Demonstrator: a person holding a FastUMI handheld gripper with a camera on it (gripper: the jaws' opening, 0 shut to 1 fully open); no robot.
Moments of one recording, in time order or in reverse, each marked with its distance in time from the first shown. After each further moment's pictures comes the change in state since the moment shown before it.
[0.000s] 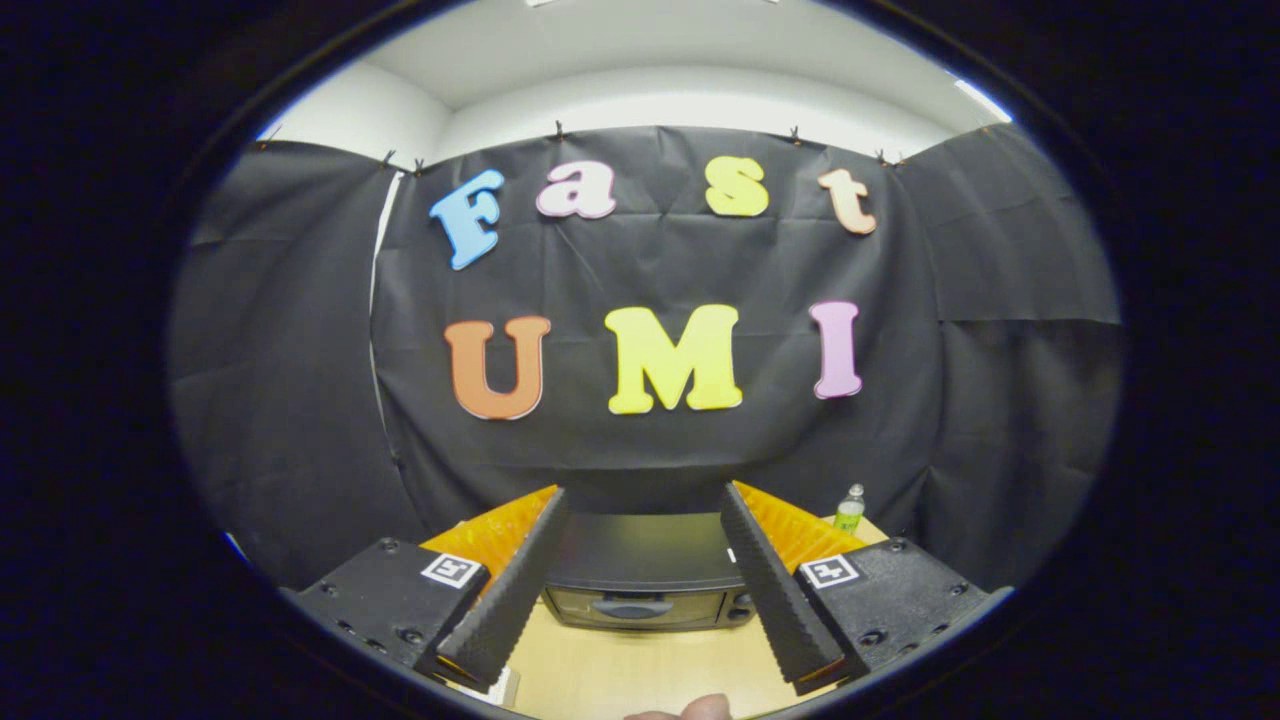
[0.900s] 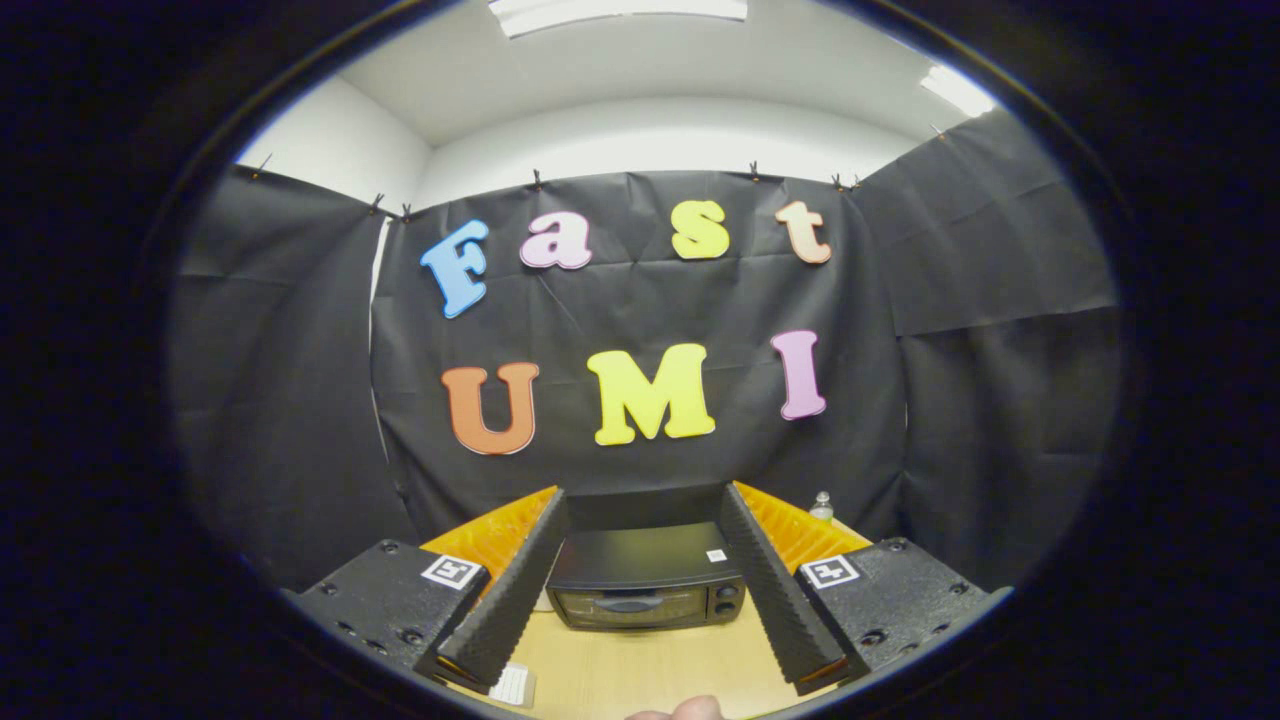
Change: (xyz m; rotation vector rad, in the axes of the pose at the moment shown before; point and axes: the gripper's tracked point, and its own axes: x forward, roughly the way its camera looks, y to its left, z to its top) arm -0.079 -0.014 0.011 0.060 -0.059 -0.037
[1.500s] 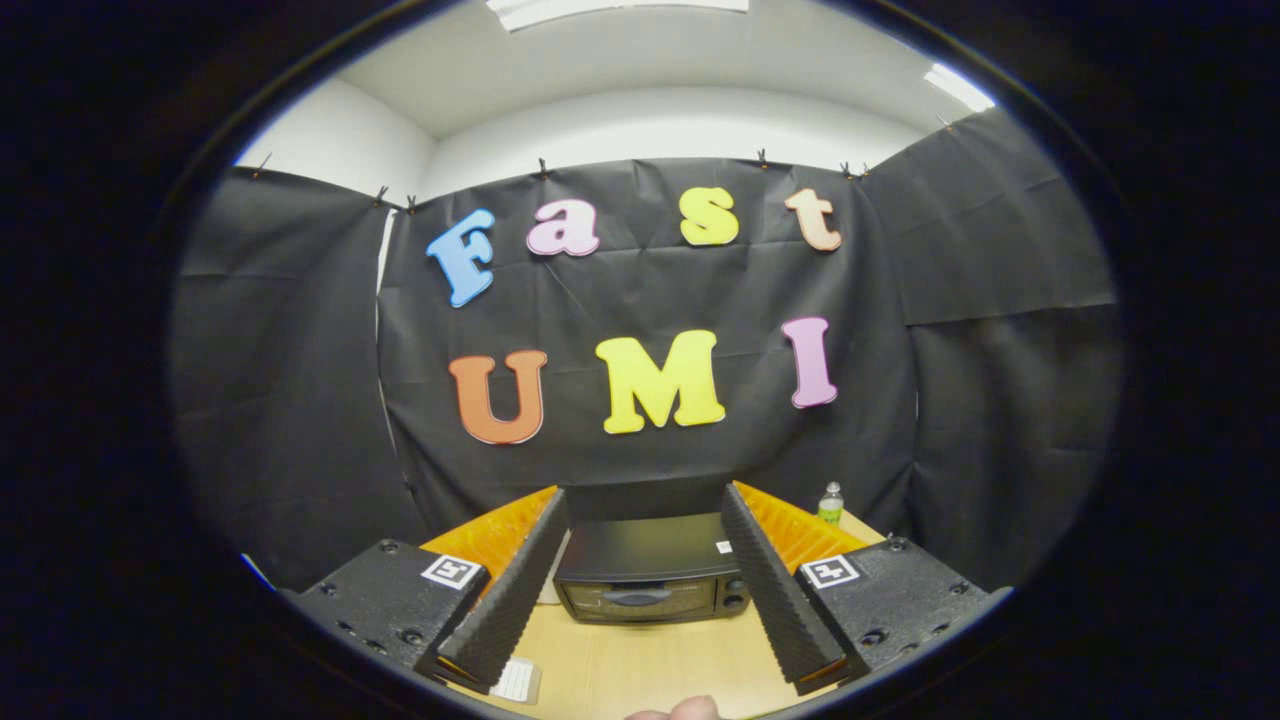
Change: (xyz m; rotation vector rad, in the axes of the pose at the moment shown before) arm 0.008 0.008 -0.006 0.000 0.037 0.035
